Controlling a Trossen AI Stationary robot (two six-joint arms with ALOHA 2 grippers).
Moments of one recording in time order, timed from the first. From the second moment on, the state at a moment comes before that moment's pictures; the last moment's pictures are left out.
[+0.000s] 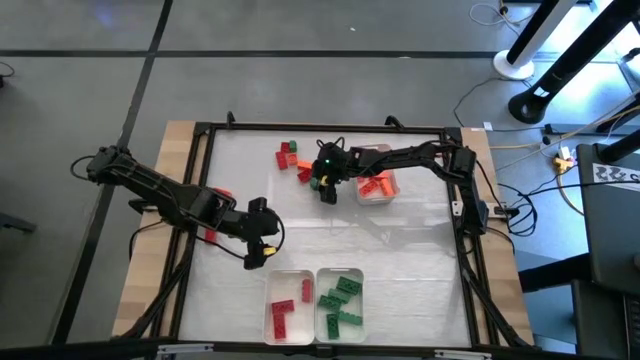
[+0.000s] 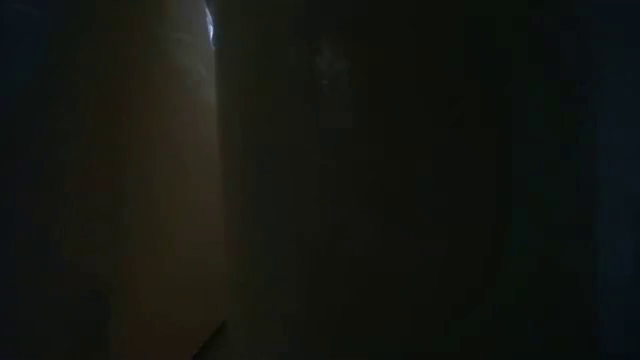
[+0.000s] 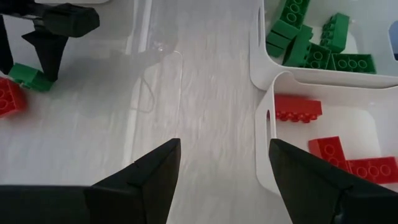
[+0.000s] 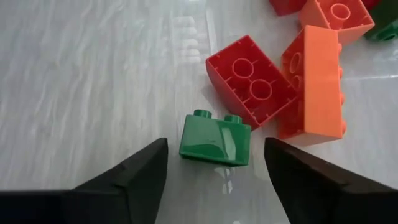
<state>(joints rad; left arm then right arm) -0.37 1.27 1.03 -0.68 -0.22 -0.39 -0.31 2.07 1.33 -0.13 -0.14 -0.24</state>
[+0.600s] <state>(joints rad) -0.37 1.27 1.03 -0.68 -0.22 -0.39 -0.31 2.14 1.33 -0.04 -0.20 -0.21</state>
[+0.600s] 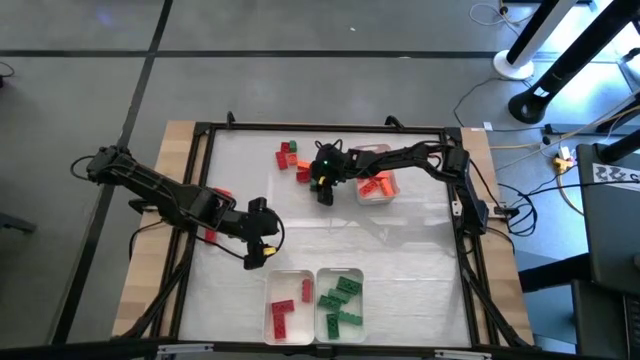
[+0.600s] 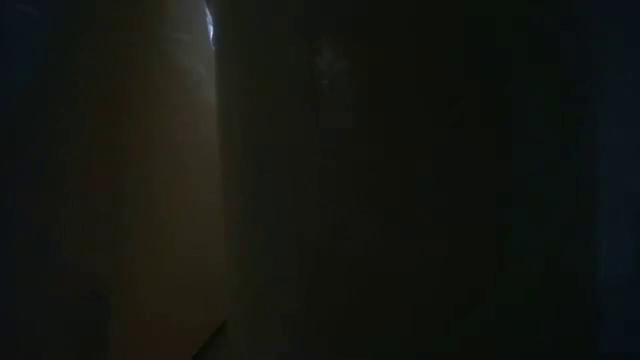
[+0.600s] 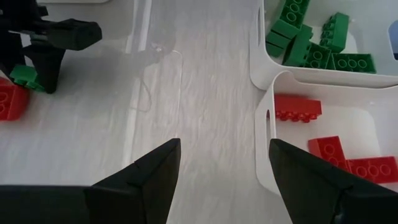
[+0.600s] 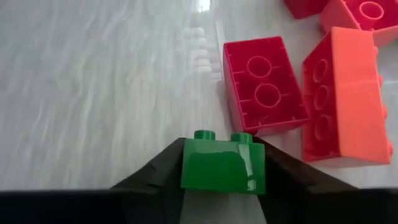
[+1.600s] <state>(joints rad) 0.04 1.27 1.03 -1.34 -0.28 -0.63 -0.10 1.82 1.33 -0.36 -0.43 -0.29</state>
